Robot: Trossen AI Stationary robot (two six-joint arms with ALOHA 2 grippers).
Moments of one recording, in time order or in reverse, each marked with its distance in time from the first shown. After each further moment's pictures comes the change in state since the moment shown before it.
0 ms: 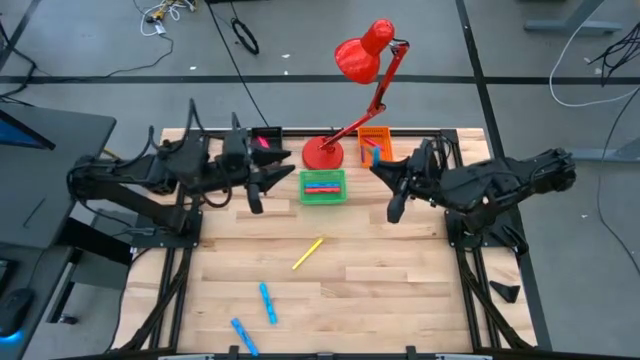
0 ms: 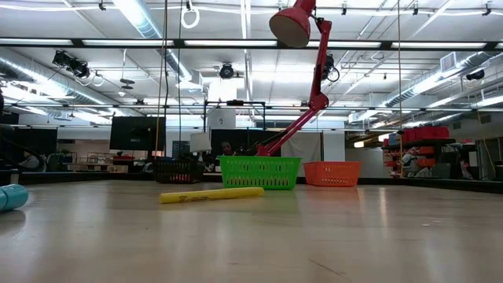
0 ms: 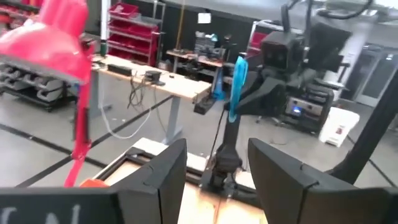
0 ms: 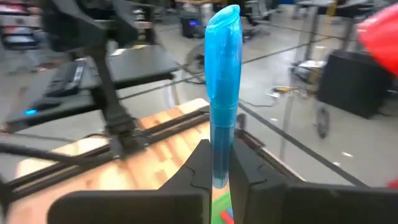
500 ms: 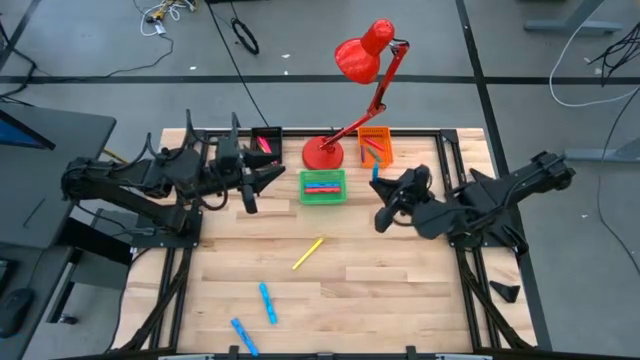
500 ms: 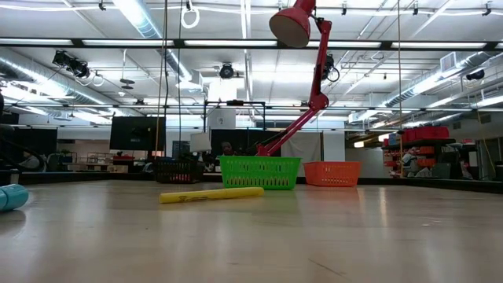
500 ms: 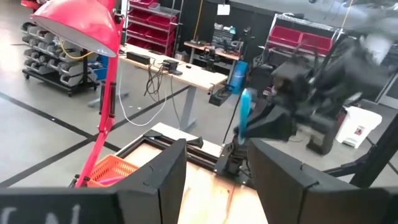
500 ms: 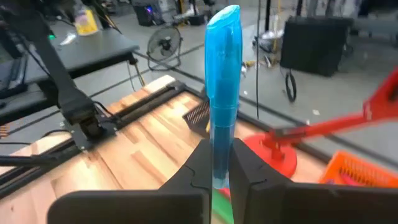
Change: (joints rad) left arm -0.010 -0.097 -0.148 -0.005 -0.080 -0.052; right arm 0.056 -0.004 -0.253 -0.018 0.162 0.354
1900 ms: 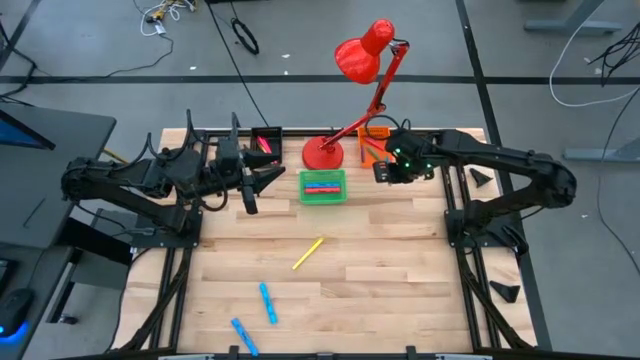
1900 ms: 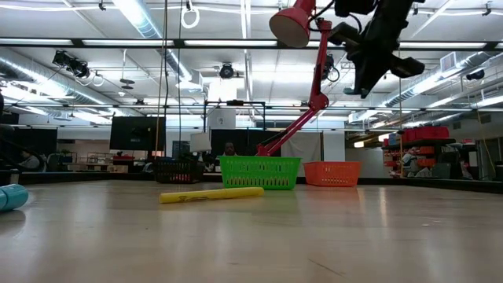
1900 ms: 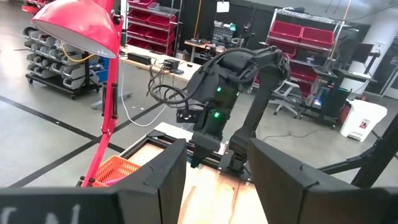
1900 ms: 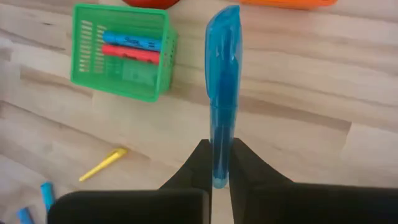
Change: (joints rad) left arm 0.001 0.000 0.000 -0.008 0.001 0.034; right arm -0.776 0.015 -0.139 -0.376 -1.040 0.330
